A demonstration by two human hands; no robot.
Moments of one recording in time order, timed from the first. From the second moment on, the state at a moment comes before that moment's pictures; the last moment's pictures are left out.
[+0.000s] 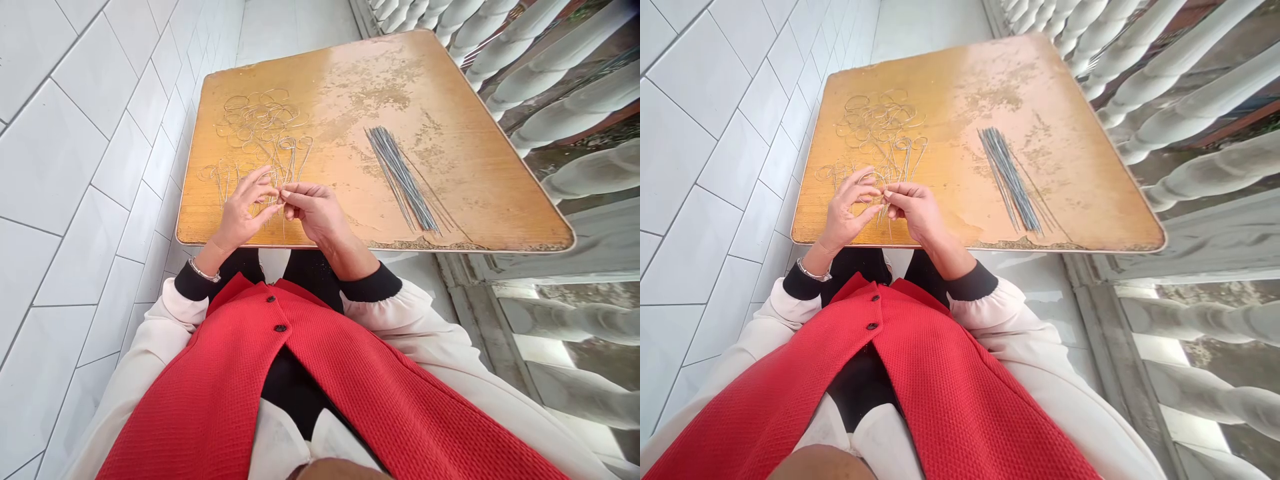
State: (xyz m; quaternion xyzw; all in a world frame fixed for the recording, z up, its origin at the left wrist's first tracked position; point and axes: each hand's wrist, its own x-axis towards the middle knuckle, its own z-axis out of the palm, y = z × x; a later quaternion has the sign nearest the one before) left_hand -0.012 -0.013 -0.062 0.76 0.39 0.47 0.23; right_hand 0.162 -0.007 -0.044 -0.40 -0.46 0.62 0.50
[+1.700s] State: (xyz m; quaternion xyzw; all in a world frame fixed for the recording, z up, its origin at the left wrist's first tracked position) left_hand -0.020 -0.026 -0.050 0.47 0.46 0.55 0.52; right_hand 0.152 -0.017 -0.057 -0.42 -0.49 0.57 0.50
